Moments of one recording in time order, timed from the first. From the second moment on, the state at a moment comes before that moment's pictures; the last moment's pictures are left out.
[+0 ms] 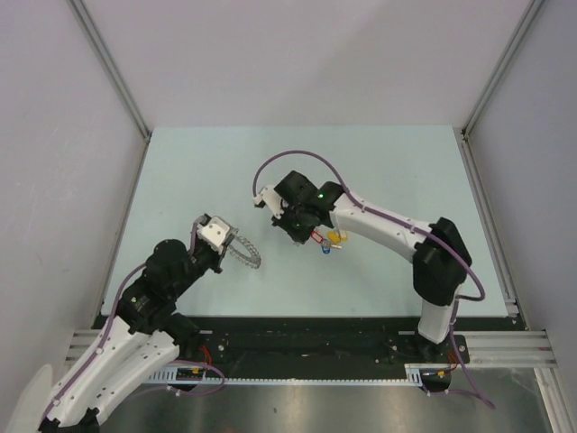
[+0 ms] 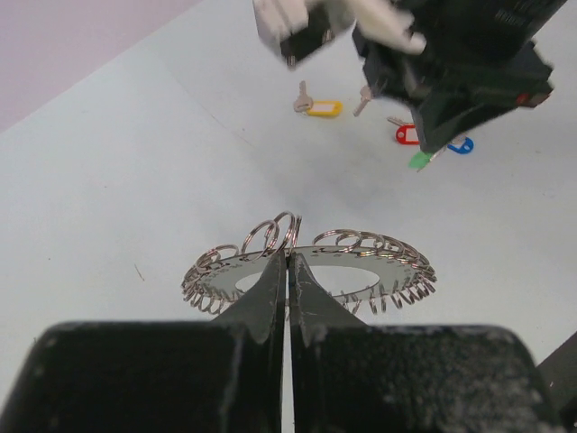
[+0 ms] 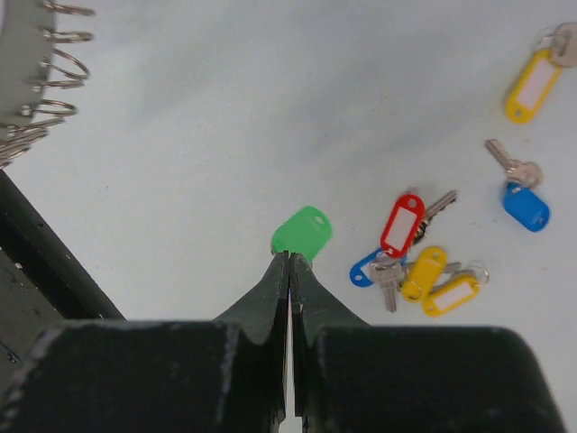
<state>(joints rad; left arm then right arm) -0.62 0.44 0.59 -0.39 -0.05 0.19 0.89 1.88 1.59 -0.81 -0.10 -0.20</state>
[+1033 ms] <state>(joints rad) -0.62 0.88 0.91 -0.38 0.40 0.33 0.74 1.06 0.75 0.20 -0.31 -0.01</state>
